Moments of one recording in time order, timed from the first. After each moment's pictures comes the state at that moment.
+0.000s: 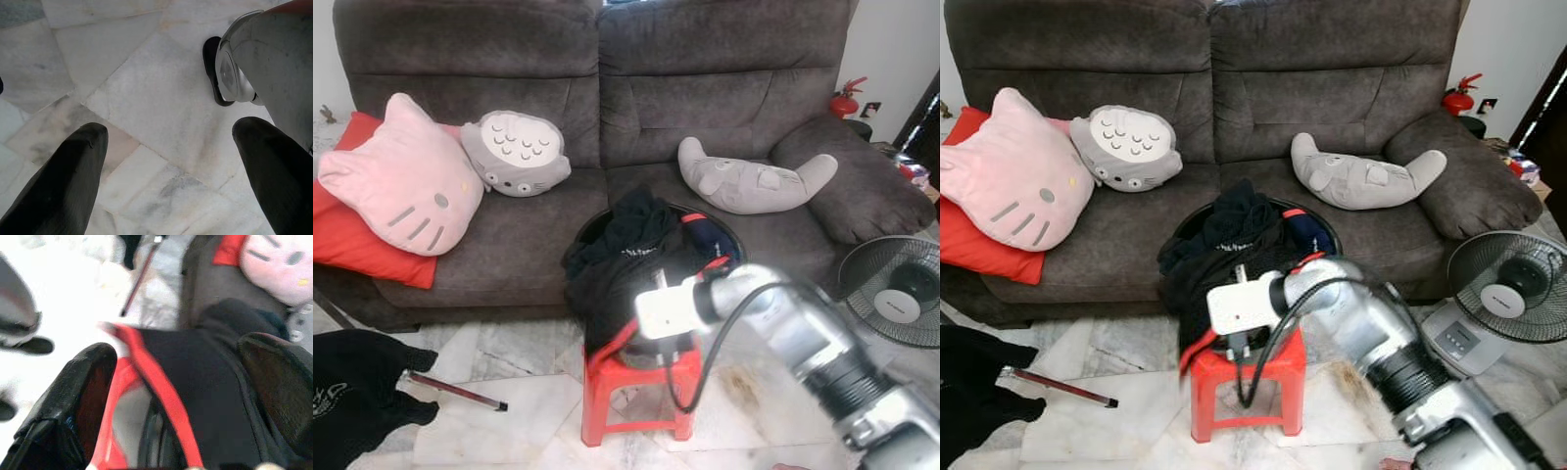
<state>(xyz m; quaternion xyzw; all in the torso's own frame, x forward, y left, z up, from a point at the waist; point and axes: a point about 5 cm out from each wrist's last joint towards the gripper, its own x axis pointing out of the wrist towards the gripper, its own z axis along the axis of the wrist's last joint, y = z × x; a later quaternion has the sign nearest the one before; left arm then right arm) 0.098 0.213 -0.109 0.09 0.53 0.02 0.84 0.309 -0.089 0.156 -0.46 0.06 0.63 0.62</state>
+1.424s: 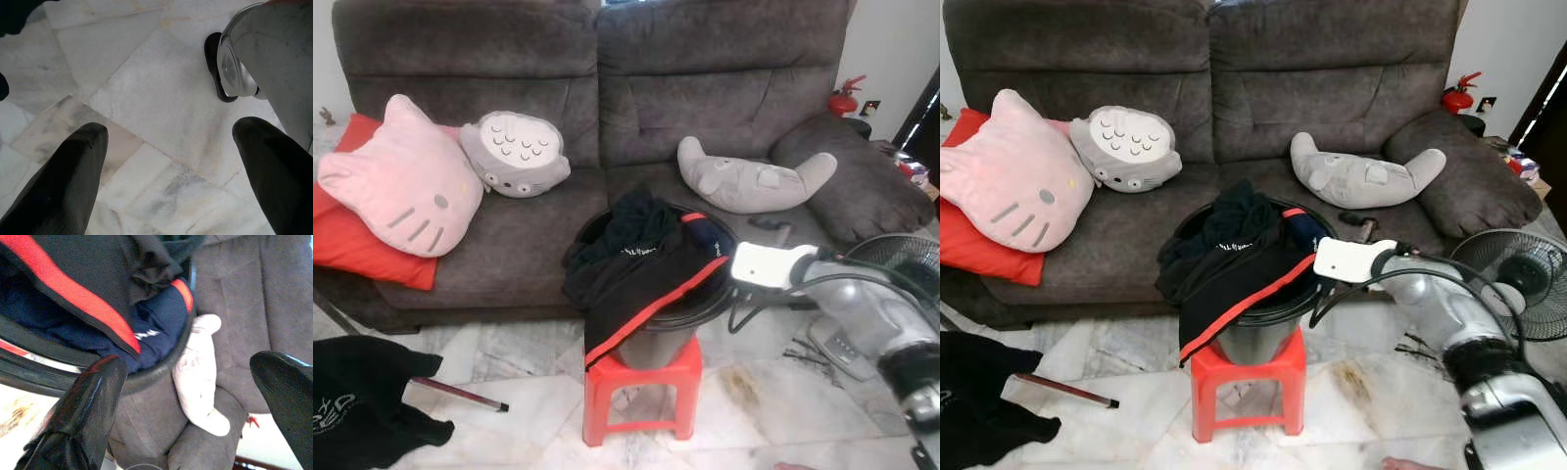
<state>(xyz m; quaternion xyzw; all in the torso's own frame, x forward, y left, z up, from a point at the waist) 0.094 0.213 -0.110 0.09 0.53 0.02 0.84 0.359 -0.222 0.144 -0.59 0.10 0.24 0.76</state>
